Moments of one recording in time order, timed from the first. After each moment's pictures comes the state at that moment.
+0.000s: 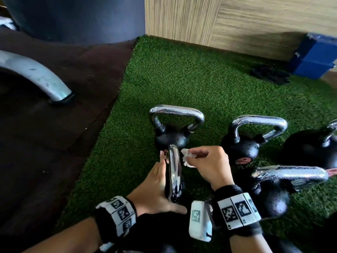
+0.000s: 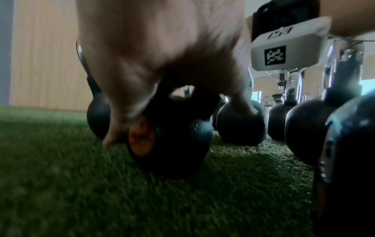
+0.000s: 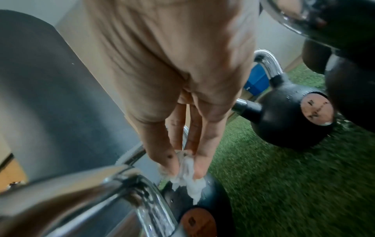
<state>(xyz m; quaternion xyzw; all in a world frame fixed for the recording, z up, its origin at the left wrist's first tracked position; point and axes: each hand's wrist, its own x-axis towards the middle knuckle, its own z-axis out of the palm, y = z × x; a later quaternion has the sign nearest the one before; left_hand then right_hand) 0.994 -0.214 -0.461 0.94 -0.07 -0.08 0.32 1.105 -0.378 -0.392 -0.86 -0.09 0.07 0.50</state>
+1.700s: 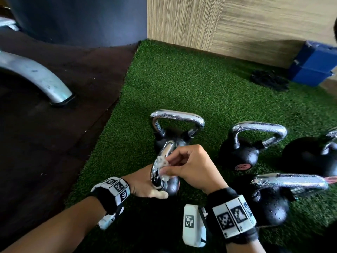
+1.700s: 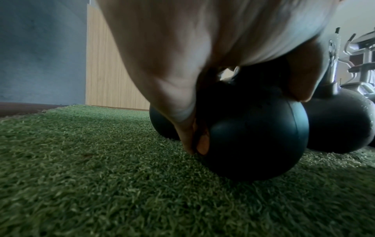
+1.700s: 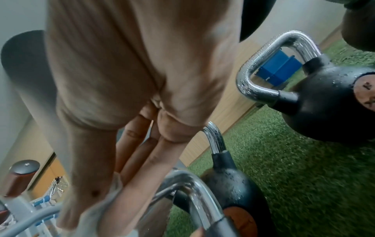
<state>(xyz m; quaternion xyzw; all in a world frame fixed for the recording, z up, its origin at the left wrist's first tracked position) 1.029 -0.171 -0.454 0.89 -0.14 -0.11 0.43 1.086 -0.350 -0.356 -0.78 -0.25 0.21 0.53</state>
